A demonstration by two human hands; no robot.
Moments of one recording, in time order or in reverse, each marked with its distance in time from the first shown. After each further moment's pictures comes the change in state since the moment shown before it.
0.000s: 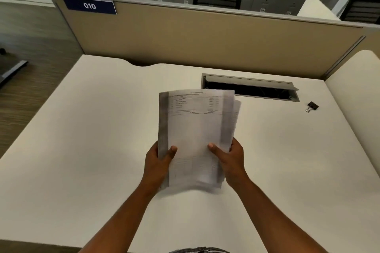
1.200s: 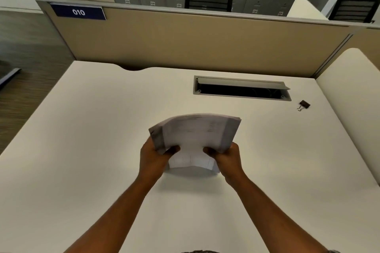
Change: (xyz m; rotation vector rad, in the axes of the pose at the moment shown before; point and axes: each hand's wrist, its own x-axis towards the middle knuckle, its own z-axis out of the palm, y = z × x) left_hand 0.021 0.020 0.018 0.210 0.077 0.197; right_hand 0.005 -0.019 -0.014 -0.100 -0.046 -0.032
